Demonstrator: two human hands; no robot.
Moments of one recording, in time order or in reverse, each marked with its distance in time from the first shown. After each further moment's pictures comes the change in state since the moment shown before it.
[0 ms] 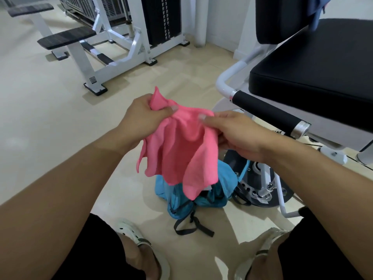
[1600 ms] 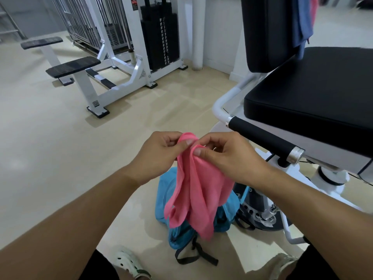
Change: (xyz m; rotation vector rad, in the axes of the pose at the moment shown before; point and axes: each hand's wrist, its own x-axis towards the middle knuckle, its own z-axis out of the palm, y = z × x) left_hand -0.024 0.013 0.022 -0.030 -0.294 0.178; right_hand -0.002 0.004 -0.004 -0.398 0.194 -0.425
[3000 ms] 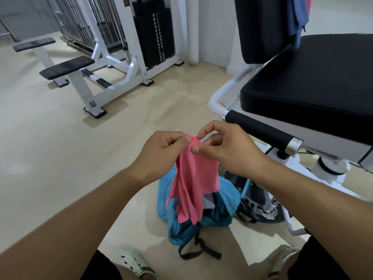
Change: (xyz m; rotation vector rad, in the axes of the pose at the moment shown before) left_hand -0.006 0.009 0.008 0.153 0.000 0.085; right_hand -0.001 -0.005 -0.003 0.088 0.028 0.182
